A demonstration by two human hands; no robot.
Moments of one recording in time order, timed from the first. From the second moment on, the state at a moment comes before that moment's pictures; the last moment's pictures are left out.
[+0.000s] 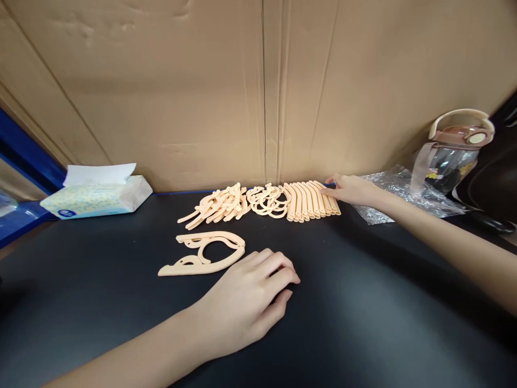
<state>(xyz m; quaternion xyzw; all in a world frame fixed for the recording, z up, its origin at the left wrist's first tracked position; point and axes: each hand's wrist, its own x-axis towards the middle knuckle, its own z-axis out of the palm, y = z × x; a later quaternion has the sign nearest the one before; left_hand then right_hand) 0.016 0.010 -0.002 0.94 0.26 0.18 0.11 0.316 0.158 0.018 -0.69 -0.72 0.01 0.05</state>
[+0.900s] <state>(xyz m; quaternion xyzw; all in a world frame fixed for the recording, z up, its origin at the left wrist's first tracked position) 0.012 0.008 -0.002 0.91 0.30 0.28 0.05 0.264 0.089 0.056 -0.45 -0.87 0.06 0.20</state>
